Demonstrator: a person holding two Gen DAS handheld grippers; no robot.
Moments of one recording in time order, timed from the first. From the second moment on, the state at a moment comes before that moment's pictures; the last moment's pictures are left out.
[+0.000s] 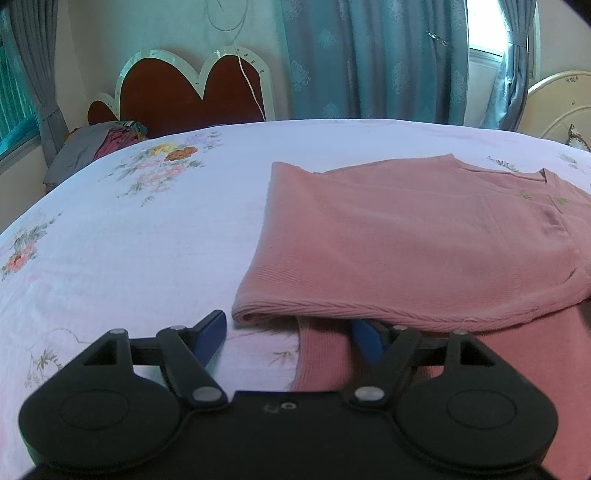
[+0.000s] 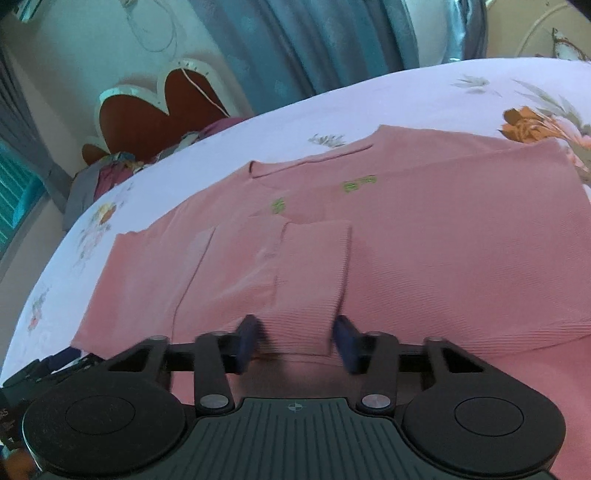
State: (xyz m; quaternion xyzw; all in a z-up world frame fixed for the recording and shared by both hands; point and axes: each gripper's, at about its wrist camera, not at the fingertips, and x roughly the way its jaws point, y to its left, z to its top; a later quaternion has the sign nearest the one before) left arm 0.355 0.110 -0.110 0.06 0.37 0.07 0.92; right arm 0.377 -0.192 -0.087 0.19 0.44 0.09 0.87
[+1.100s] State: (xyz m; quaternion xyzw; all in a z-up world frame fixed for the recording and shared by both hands) left arm 0.356 0.117 -0.105 0.02 0.37 0.04 0.93; right arm 0.360 -0.267 -0.070 0.12 0.40 0.02 0.91
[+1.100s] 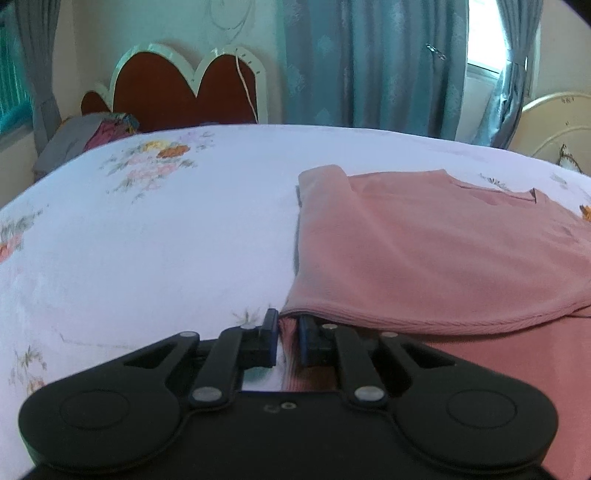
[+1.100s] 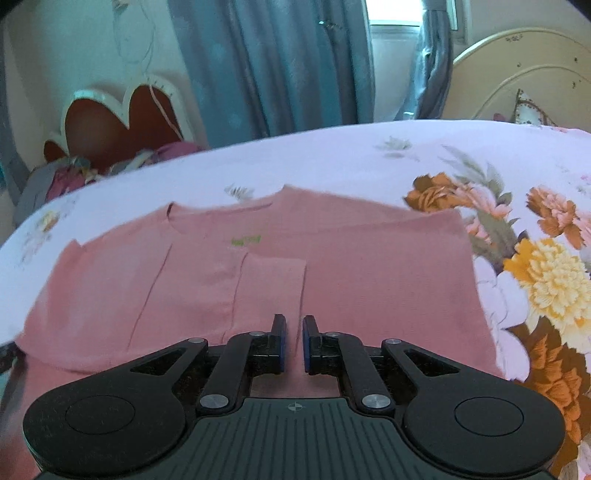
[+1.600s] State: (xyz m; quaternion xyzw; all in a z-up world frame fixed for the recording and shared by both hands) left arm 0.370 0.128 -0.060 -0.03 0.36 0.04 0.93; right arm 0.418 -0.260 -0.089 0.12 0.40 0.00 0.91
